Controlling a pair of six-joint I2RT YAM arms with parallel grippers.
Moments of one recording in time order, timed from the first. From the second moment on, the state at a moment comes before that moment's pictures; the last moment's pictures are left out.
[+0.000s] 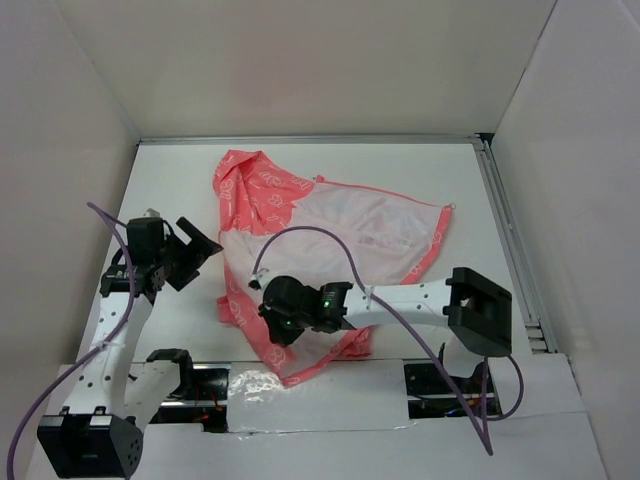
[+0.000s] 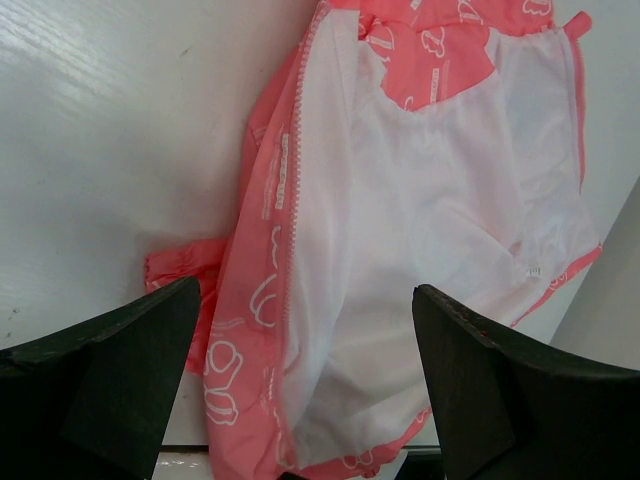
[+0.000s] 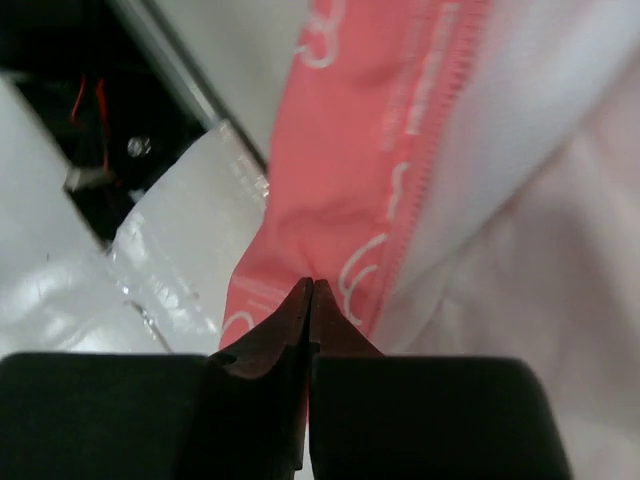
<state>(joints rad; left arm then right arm) 0.04 0.85 0.79 -0.72 0.17 -0.82 1.30 1.66 1.08 -0.26 -0.06 0.53</state>
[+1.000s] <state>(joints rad) 0.01 0.80 0.79 -0.74 0.16 -0.85 1.36 1.66 1.06 -0.33 0.13 0.57</state>
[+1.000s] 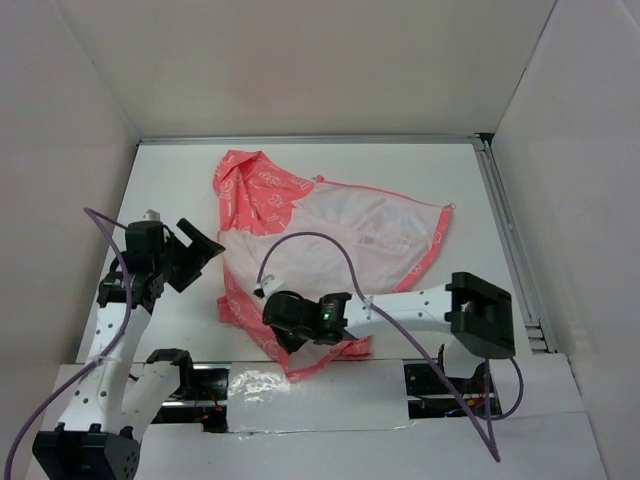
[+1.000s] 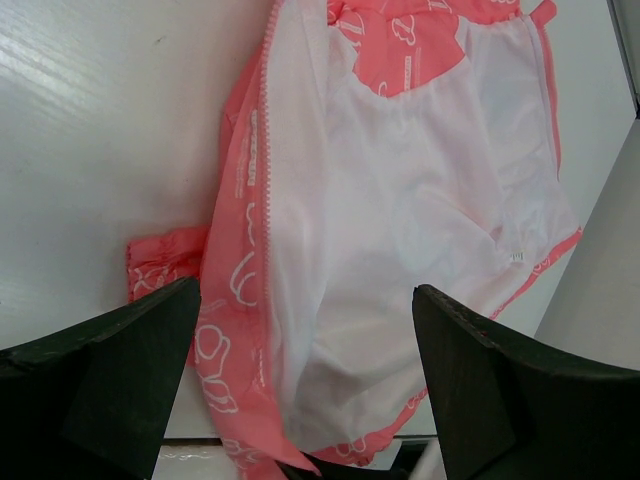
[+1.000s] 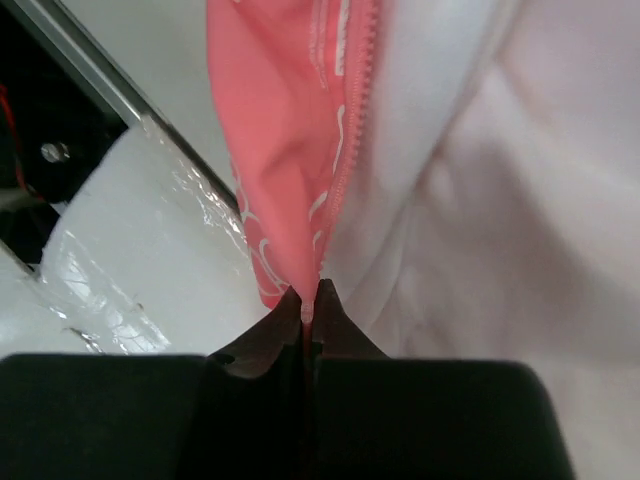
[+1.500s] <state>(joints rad) -0.03 0.90 0.78 -0.70 0.18 -0.84 0.83 1.05 0.73 -0.44 0.28 0.89</state>
